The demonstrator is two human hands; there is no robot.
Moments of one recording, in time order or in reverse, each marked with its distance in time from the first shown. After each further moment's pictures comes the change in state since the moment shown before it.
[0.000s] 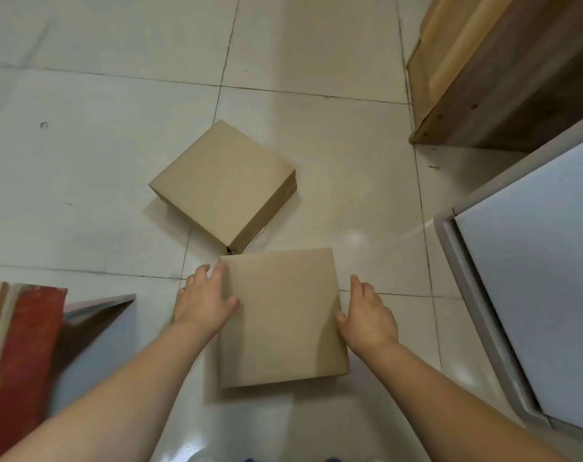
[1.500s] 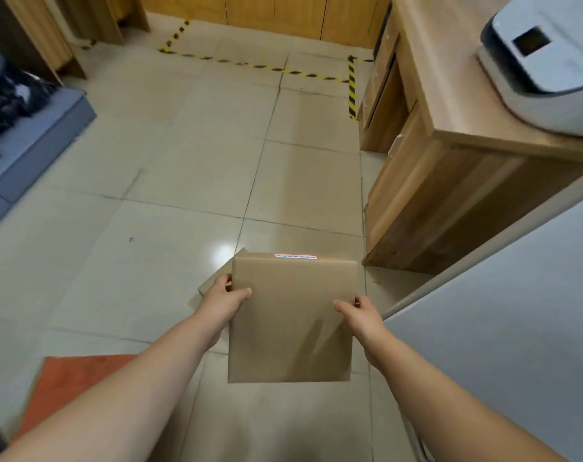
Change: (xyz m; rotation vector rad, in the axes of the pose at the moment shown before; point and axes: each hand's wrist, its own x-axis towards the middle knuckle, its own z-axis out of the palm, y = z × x) left_hand -0.180 0.133 -0.381 -1.175 -0.042 -0.149; right_hand -0.166 -0.069 -0.404 1.056 -0.040 0.155
